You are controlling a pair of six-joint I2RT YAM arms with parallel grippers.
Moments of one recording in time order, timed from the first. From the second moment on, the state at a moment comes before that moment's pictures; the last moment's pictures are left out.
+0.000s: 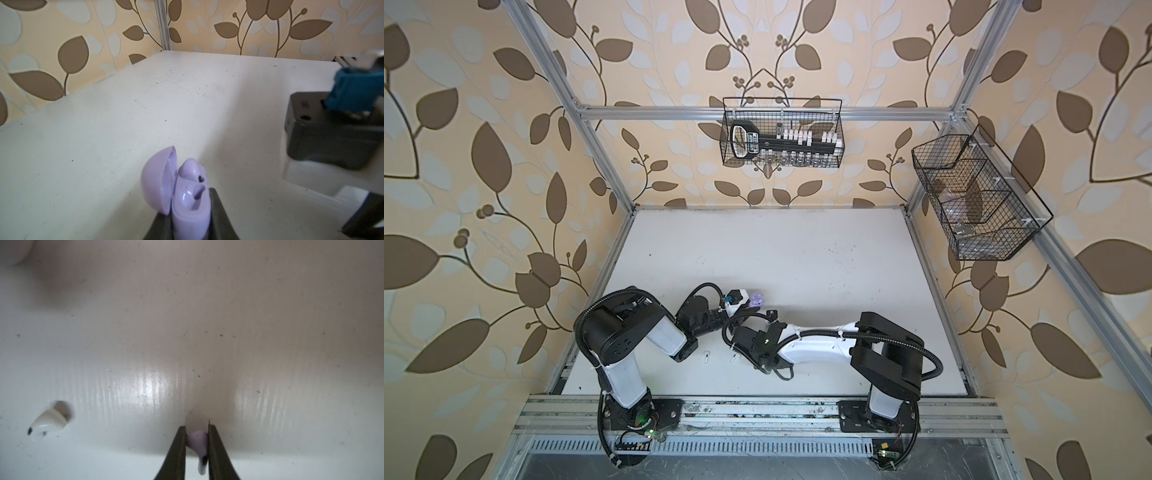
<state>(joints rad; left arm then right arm) -0.58 1.81 0.33 1.27 0.47 0.18 1.18 1.70 0.97 -0.69 0.29 1.14</state>
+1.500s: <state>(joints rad) -0.58 1.81 0.33 1.27 0.47 0.18 1.07 1.69 0.98 -0.76 0.09 0.98</state>
